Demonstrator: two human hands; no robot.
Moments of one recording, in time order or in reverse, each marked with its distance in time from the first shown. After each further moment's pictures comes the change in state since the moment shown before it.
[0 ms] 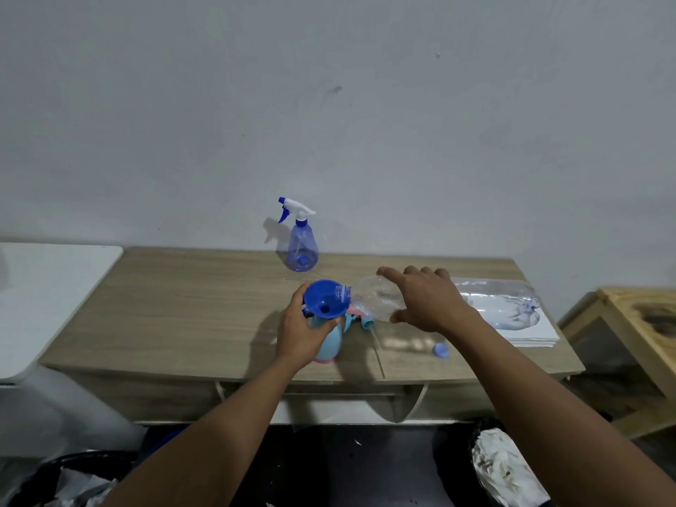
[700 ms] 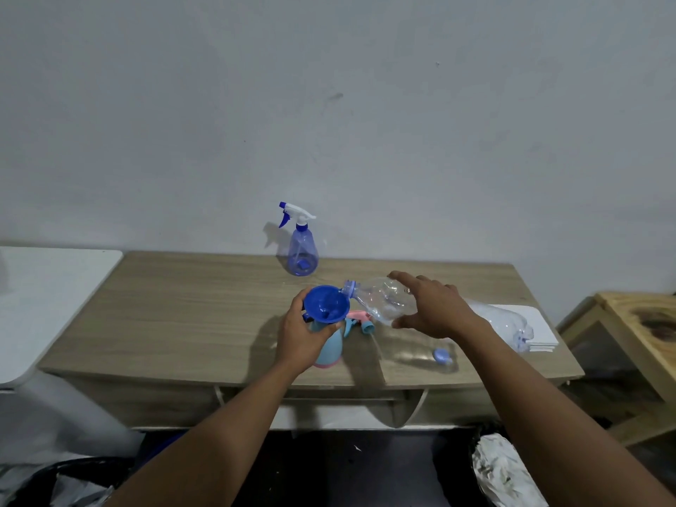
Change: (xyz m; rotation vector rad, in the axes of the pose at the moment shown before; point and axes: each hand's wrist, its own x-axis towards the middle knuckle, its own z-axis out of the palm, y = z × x) left_hand 0.001 -0.002 -0.001 -0.003 -0.001 0.008; right_hand -0.005 0.016 0.010 0.278 -0.051 0.061
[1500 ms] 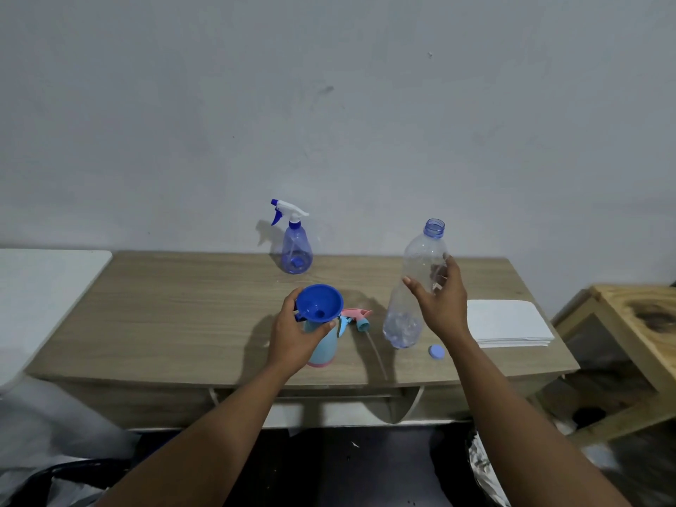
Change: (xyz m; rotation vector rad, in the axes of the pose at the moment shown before) left_hand 0.001 -0.005 0.000 0.022 0.006 -0.032; right_hand 0.013 0.026 0.048 0.924 0.615 0.298
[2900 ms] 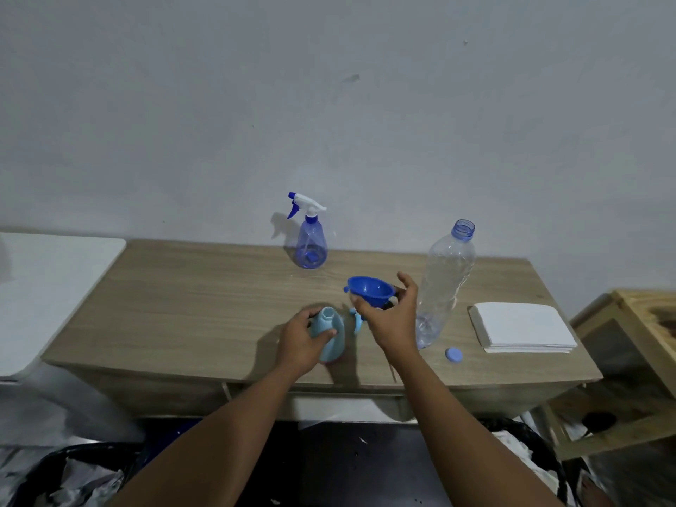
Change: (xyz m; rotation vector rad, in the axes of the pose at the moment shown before) left_hand 0.016 -0.042 -0.005 0.136 -0.033 -0.144; right_hand -0.055 -0.026 0.103 0.322 -0.121 0.205
